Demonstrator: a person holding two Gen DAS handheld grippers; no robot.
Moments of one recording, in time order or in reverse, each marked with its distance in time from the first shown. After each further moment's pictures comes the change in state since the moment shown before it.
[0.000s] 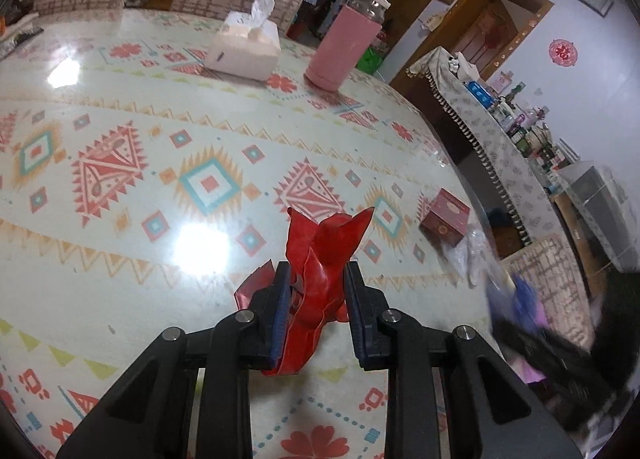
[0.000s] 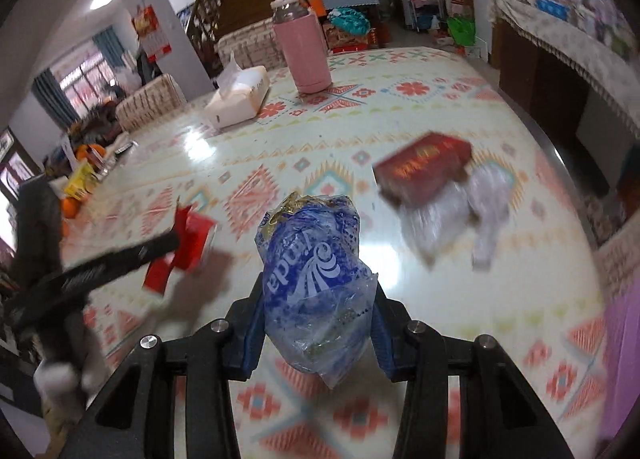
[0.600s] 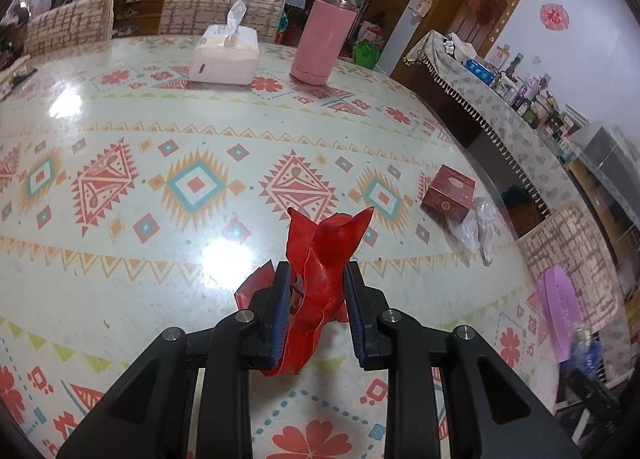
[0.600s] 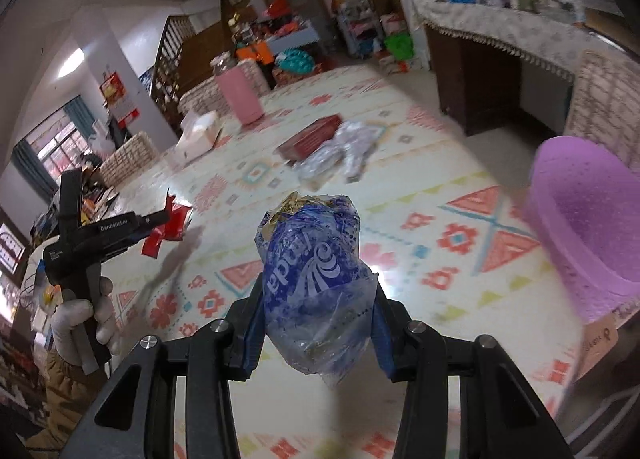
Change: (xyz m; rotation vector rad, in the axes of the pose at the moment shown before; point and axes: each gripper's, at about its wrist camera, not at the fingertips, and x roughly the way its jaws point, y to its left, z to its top) left arm 0.006 -0.031 -0.016 0.125 -0.012 0.088; right arm -0.107 -0.065 -0.109 0.174 -0.186 -0.089
